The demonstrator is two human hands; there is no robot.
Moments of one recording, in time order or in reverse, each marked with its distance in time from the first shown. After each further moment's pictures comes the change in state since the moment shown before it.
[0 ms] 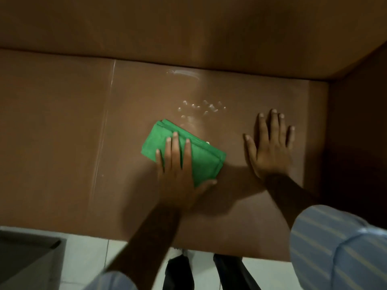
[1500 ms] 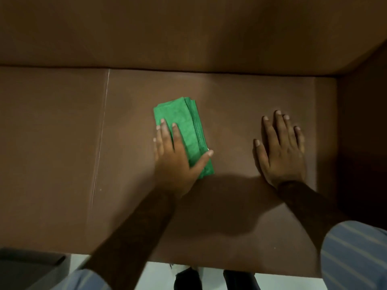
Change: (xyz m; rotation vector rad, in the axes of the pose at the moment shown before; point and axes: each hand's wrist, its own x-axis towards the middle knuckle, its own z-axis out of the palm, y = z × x) left_hand 0.054 -0.010 -0.009 -0.109 0.060 -0.078; right_hand -0.003 0.013 0.011 0.011 0.089 -0.049
